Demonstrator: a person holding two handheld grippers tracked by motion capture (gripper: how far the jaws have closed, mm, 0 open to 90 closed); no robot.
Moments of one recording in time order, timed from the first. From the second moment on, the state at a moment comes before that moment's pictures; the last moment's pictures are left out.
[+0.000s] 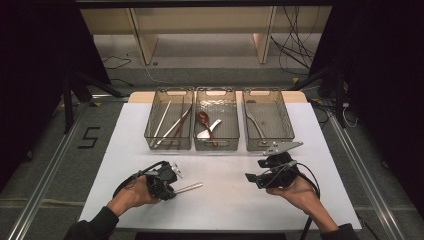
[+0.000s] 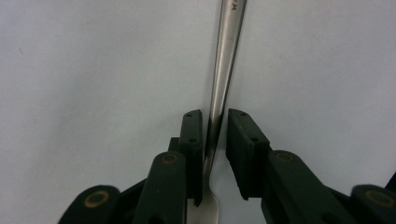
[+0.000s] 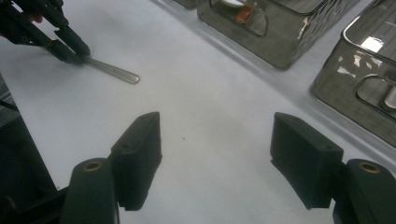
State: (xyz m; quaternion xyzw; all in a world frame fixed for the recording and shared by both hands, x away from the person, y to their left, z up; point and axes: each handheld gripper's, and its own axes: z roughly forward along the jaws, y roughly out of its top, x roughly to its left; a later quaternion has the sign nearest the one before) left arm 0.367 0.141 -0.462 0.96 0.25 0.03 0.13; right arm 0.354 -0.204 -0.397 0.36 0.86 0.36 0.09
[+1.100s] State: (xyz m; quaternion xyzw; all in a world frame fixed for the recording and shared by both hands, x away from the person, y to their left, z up) left arm 0.362 0.140 -0.448 0.96 0.23 0.03 0.16; right arm 0.353 -0.202 -0.397 0.36 0.86 0.36 0.09
